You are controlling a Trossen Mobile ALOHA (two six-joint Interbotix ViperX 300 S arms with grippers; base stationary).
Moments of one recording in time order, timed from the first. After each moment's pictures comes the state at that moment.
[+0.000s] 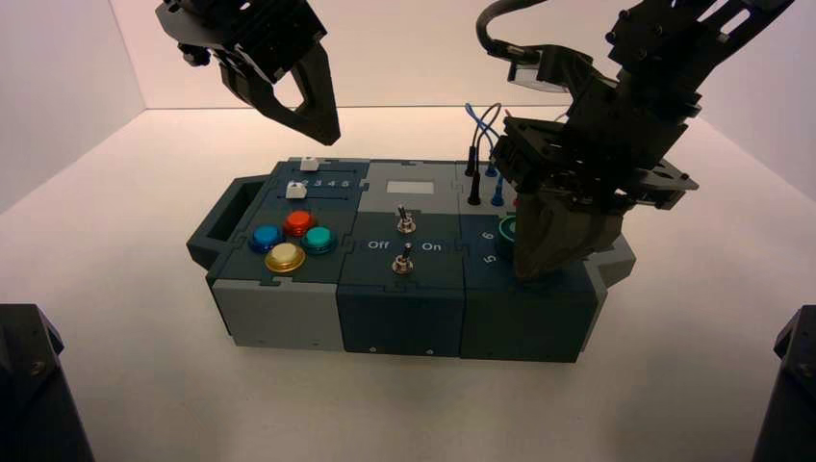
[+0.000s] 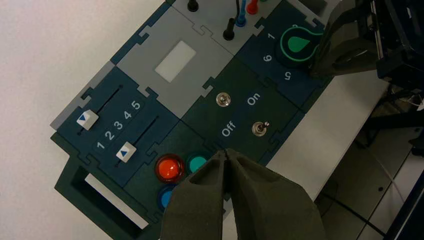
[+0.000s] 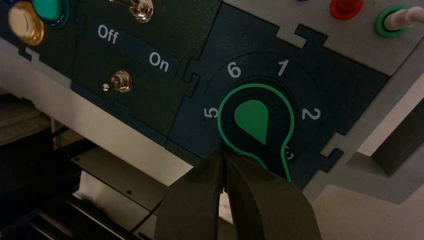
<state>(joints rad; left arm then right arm) -0.92 -0.50 0.99 -0.06 0.56 0.05 0.79 -0.23 1.12 0.48 0.46 0.06</state>
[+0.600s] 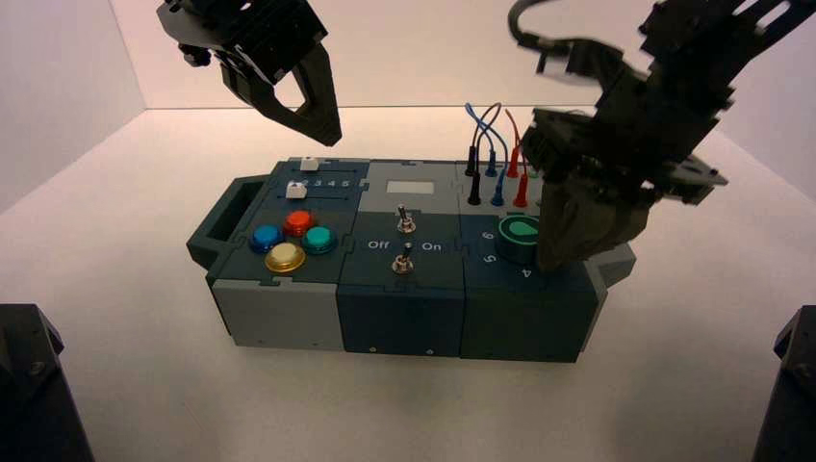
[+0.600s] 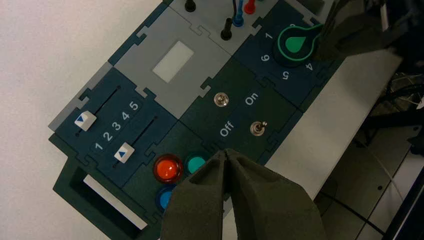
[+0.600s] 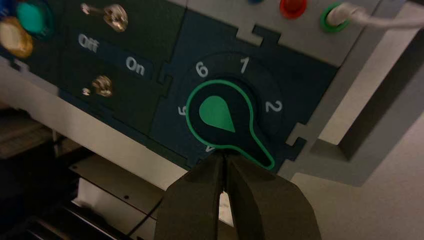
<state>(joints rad) -0.93 -0.50 0.99 -0.06 0.56 0.05 0.72 -0.31 1.15 0.46 0.49 0.06</state>
